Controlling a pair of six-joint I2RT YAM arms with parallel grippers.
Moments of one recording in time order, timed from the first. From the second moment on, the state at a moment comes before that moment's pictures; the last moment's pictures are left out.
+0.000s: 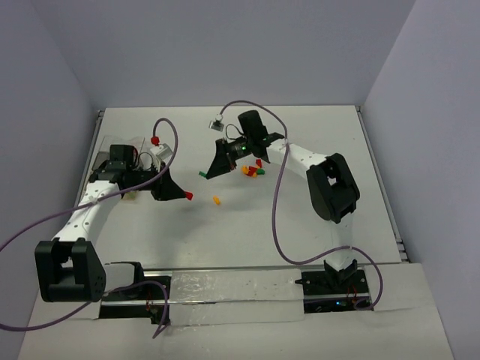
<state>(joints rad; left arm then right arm) -0.05 1.26 0.90 -0.66 1.02 0.35 0.58 2.02 1.53 -0.18 -1.23 0.22</state>
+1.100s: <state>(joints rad) 0.16 1.84 1.49 -0.29 0.09 -0.04 0.51 1.97 1.53 -0.27 -0.86 0.06</state>
